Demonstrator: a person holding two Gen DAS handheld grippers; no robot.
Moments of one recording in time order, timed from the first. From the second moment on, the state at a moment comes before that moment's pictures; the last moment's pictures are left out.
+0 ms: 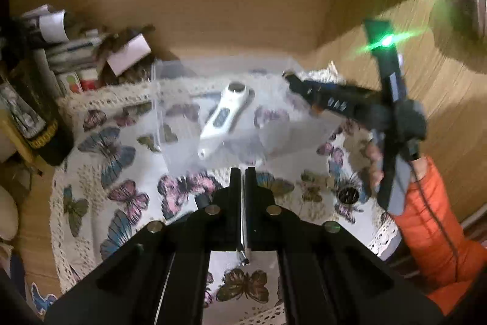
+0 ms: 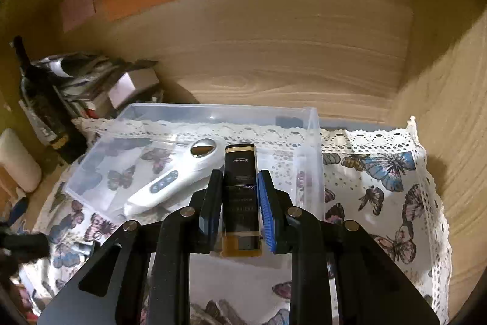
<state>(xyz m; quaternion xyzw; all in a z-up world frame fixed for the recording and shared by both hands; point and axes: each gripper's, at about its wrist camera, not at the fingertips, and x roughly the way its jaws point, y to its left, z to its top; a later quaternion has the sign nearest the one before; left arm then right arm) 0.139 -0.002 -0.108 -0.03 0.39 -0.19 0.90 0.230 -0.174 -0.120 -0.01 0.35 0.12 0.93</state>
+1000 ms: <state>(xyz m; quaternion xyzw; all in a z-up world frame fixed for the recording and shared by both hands) 0.157 -0.013 -0.147 0.02 0.42 -0.17 0.89 0.234 -0.167 -0.130 -0.02 0.36 0.14 0.92</state>
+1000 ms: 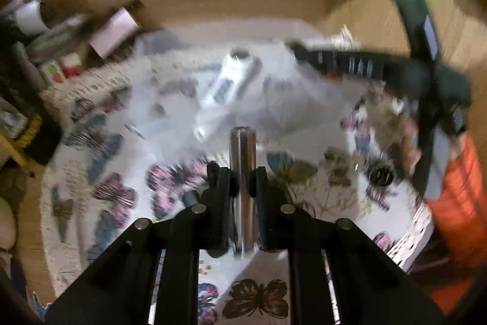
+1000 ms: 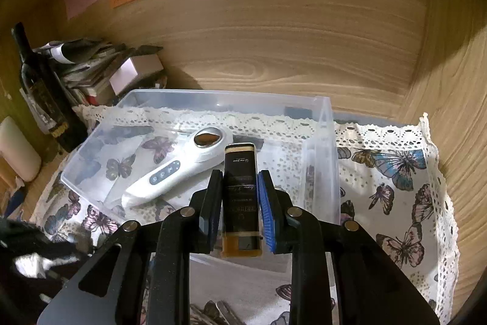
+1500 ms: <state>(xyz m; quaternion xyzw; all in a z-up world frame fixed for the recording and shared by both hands) 0.182 0.019 -0.047 -0.07 0.30 -0.18 0.93 0.238 -0.160 -0.130 -0.03 0.36 0.15 0.92</state>
